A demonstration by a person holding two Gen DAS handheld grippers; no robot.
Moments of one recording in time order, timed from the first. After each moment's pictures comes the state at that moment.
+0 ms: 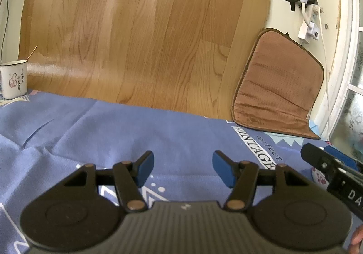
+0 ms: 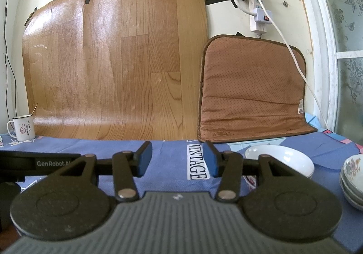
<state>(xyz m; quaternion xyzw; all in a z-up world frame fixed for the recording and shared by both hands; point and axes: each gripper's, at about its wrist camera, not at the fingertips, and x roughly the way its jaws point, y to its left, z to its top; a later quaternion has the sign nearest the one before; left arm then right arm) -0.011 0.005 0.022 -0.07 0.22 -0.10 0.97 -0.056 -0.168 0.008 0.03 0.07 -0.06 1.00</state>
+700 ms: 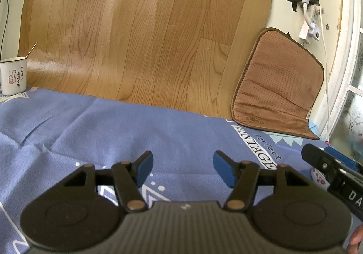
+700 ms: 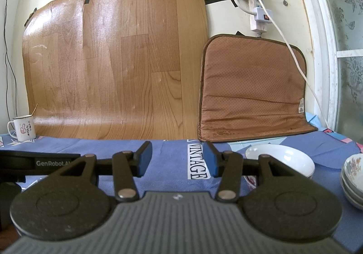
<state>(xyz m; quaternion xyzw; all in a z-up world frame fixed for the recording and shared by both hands) -0.009 0.007 0.022 -0.07 0.22 -0.10 0.97 -0.056 -0.168 0.008 0.03 0.07 -0.06 1.00</state>
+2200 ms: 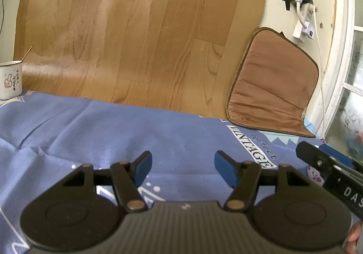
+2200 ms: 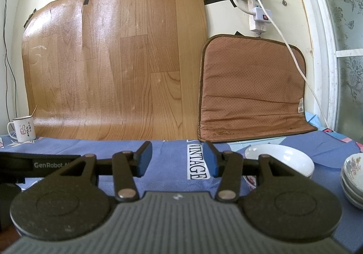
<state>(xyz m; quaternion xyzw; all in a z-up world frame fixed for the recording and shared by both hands) -0.013 0.003 0.023 -0.07 0.22 -0.11 0.97 -0.057 -0.168 0.008 0.03 0.07 -0.06 1.00</state>
